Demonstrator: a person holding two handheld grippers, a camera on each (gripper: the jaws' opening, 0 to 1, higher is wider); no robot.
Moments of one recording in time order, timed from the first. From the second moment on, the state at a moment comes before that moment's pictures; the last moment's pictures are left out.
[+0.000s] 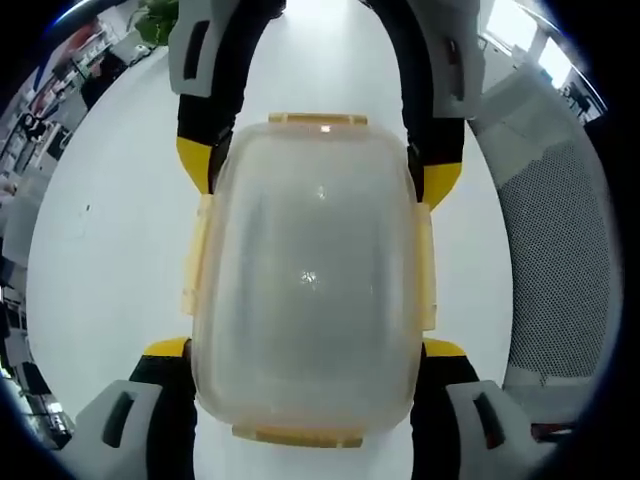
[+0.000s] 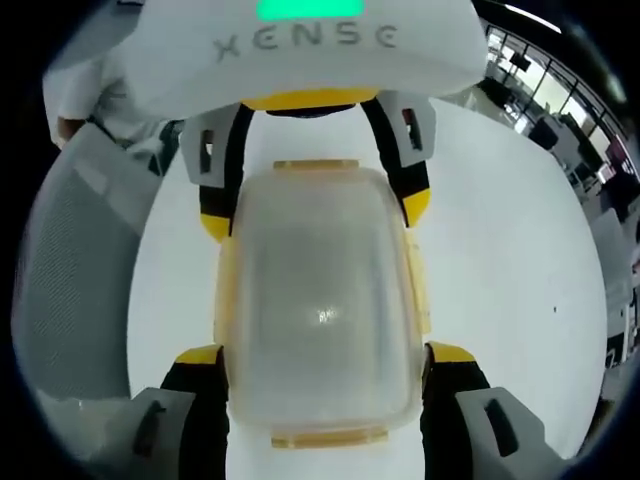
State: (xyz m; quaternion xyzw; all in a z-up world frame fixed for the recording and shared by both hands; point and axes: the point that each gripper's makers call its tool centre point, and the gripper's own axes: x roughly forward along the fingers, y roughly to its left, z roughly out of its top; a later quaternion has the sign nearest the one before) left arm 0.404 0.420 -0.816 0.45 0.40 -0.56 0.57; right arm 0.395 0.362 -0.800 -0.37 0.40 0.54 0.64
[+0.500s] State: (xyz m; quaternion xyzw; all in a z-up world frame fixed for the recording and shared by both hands) left arm 0.423 0.419 -0.816 0.45 0.40 -0.56 0.57; right arm 0.413 0.361 -0.800 -0.37 0.40 0.54 0.64
